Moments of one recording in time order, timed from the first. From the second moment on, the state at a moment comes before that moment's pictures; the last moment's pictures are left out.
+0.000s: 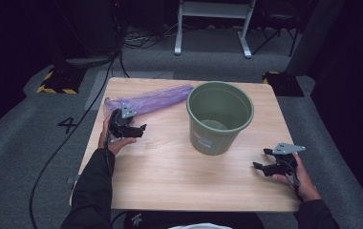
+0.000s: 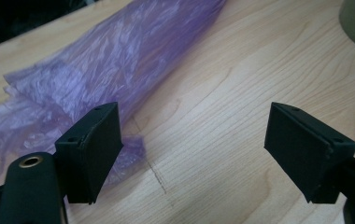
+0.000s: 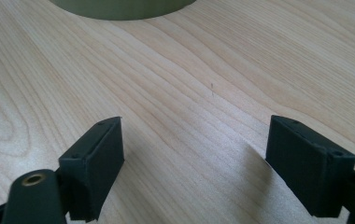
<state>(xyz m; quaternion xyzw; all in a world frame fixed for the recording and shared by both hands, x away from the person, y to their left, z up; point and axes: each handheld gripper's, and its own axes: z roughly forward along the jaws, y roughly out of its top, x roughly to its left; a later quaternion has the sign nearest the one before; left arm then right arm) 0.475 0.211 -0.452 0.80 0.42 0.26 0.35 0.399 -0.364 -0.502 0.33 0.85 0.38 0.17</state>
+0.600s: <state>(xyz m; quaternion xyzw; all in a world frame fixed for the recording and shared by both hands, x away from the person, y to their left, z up) 0.505 0.231 -0.485 0.78 0.49 0.25 0.31 0.404 -0.366 -0.503 0.34 0.85 0.38 0.15</state>
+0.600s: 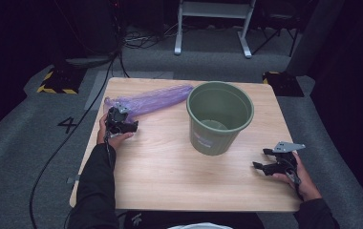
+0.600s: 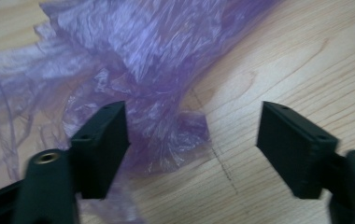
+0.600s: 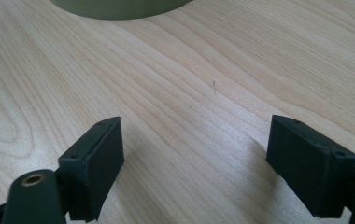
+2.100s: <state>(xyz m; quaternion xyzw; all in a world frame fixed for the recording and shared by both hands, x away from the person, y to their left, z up) 0.389 0.132 -0.490 0.88 0.32 0.15 0.33 0.403 -0.365 -0.503 0.34 0.85 0.38 0.15</state>
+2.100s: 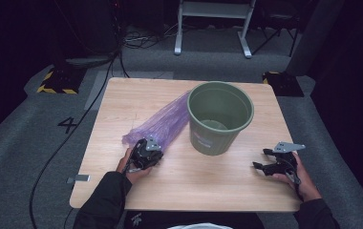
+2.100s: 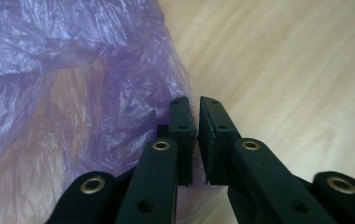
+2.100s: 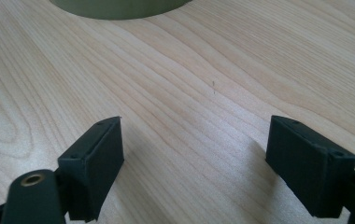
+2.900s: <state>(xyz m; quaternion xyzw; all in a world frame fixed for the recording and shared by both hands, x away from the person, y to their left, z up) 0.338 0.113 -0.462 0.86 0.30 0.16 0.38 0.403 -0.365 -0.503 0.34 0.85 0.38 0.16</state>
